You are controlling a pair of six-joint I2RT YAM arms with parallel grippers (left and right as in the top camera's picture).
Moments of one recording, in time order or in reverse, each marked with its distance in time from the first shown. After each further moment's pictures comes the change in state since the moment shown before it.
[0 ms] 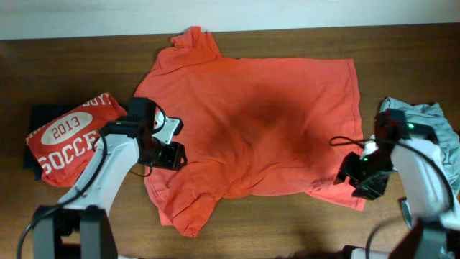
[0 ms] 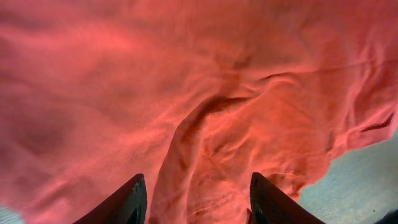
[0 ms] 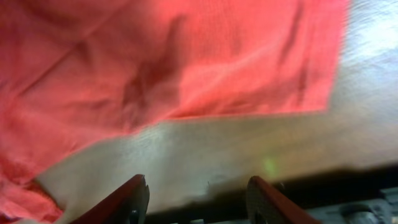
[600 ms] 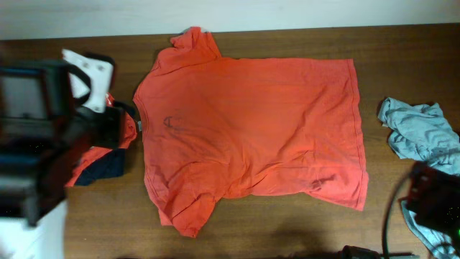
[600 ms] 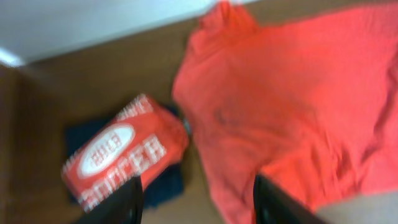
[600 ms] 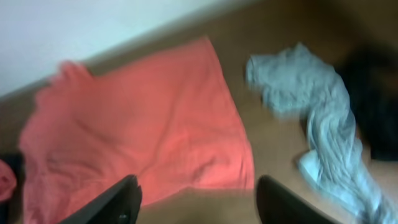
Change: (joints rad) left arm 0.000 -0.312 0.831 -0.521 -0.357 0.015; right arm 0.000 -0.535 0.947 -0.425 0.149 -0.126
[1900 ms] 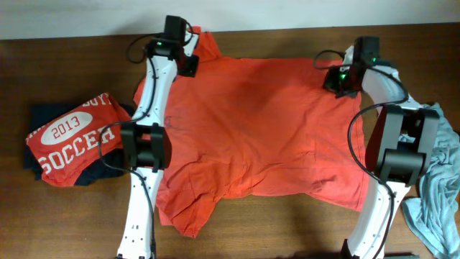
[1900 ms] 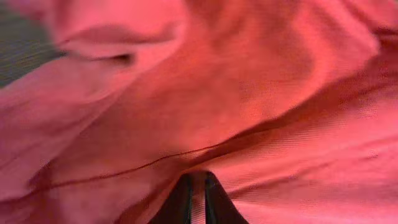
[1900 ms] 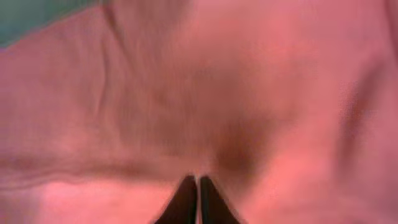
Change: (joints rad) left arm -0.051 1.597 1.042 0.284 0.071 -0.014; right arm 0.078 1.333 -0.109 0.967 -0.217 0.029
